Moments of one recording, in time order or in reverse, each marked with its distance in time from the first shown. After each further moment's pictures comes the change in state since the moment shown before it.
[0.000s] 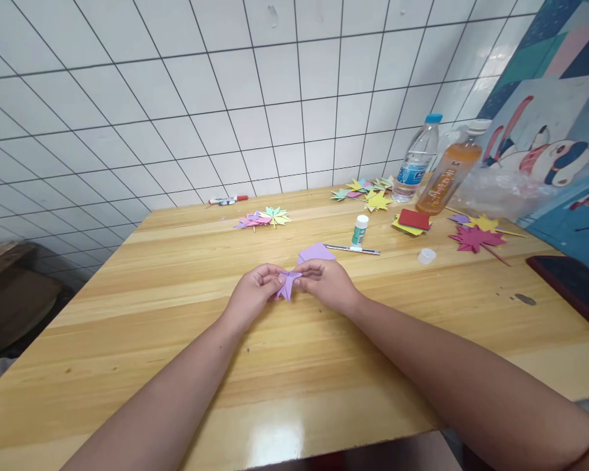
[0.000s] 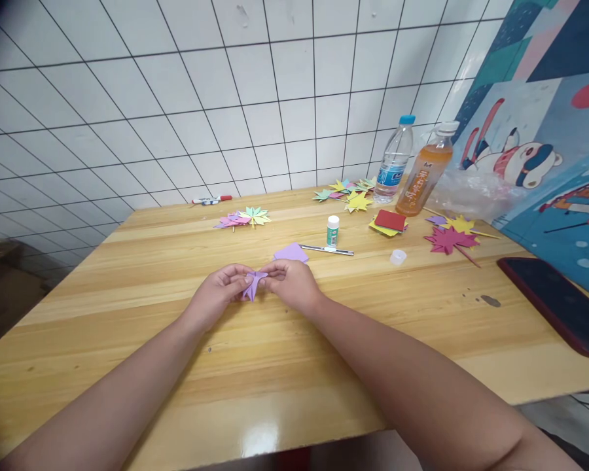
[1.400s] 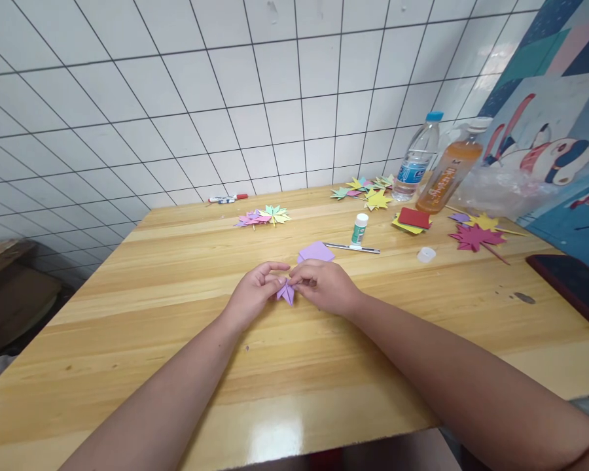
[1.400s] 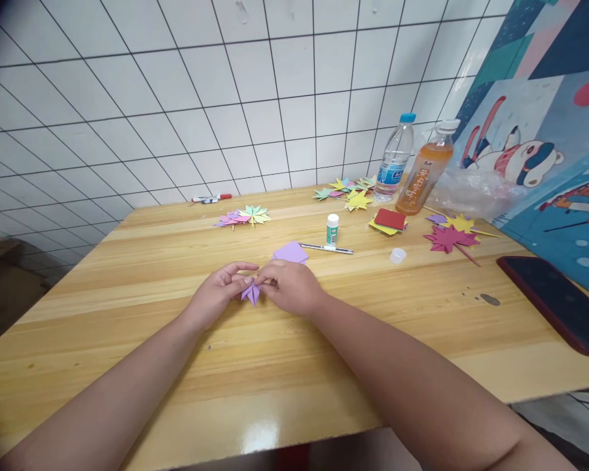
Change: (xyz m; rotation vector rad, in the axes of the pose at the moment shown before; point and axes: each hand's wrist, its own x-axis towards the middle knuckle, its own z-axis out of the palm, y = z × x) left_hand -0.001 -0.001 -0.001 -0.007 -0.100 0.022; right_hand -0.008 0.001 -0.013 -0.734 -0.108 -0.554
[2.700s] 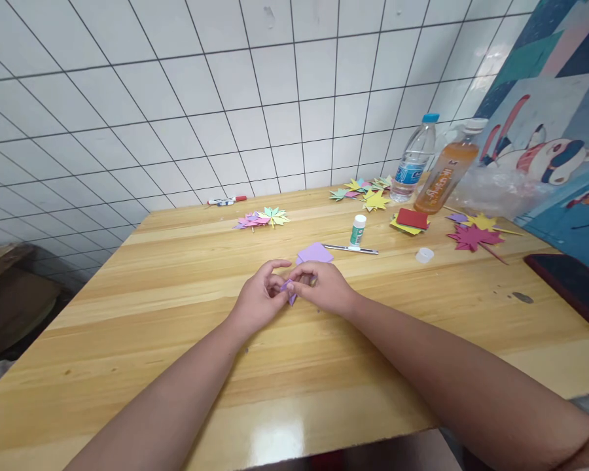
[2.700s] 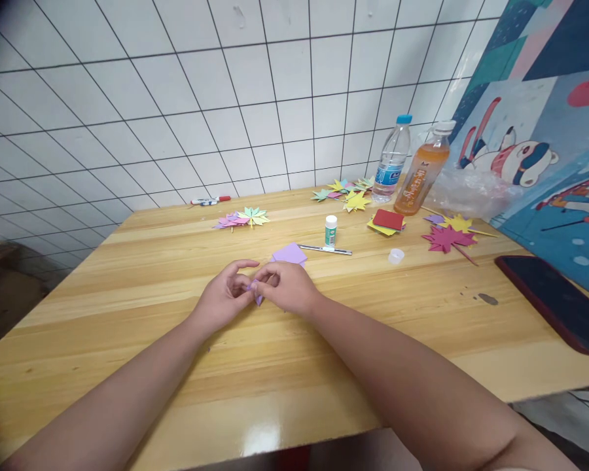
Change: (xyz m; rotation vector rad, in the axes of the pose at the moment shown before) left_hand -0.005 -0.002 0.013 0.411 0.064 0.208; right_hand 0.006 -0.002 0.007 0.341 0.017 0.309
